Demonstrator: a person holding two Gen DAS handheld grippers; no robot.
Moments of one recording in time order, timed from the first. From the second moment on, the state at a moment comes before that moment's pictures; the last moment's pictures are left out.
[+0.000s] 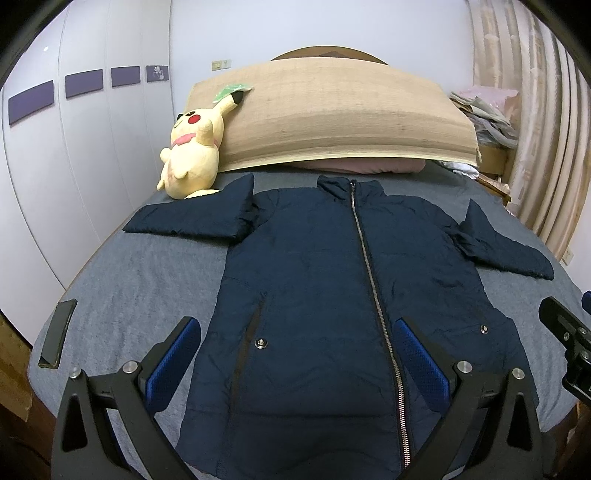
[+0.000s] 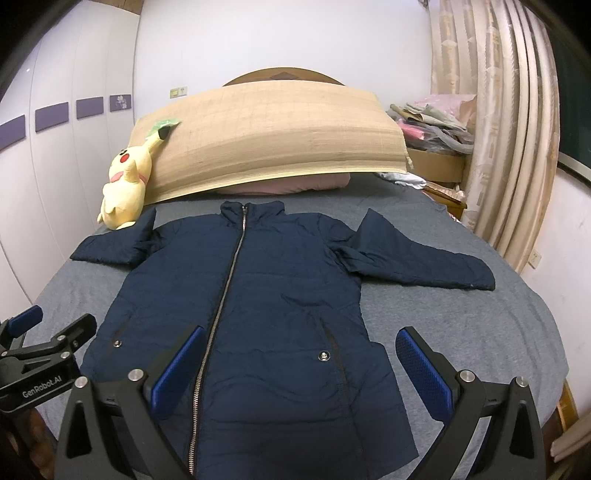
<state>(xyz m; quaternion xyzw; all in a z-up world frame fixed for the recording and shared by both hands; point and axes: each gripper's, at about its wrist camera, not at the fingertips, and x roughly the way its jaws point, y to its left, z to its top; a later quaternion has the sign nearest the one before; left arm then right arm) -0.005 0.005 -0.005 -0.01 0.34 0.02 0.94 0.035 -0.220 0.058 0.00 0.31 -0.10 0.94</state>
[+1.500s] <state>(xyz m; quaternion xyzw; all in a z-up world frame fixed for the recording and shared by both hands) 0.008 0.030 -0.087 0.00 0.45 0.03 0.89 0.029 -0.330 0.028 0.07 0.34 -0.14 0.93</state>
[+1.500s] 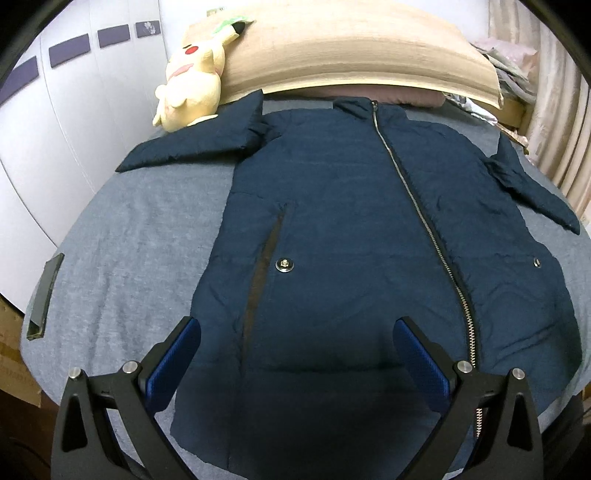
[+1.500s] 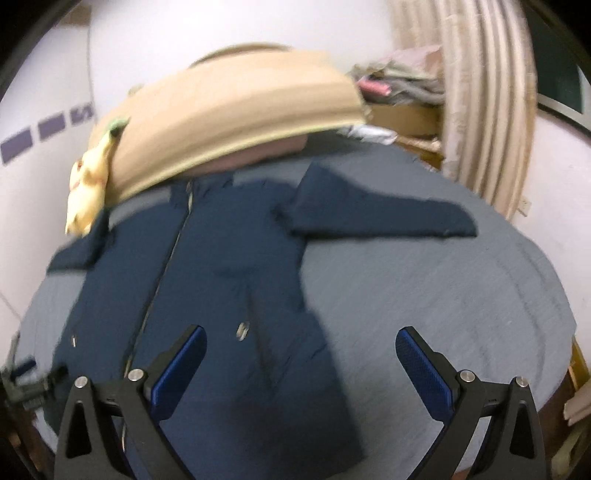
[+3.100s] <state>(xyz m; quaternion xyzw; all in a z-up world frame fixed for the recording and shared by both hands) 0.026 0.041 -0.086 -0.03 0.42 0.01 0.91 0.149 -0.637 -0.067 0.53 0.29 -0.16 0.78</state>
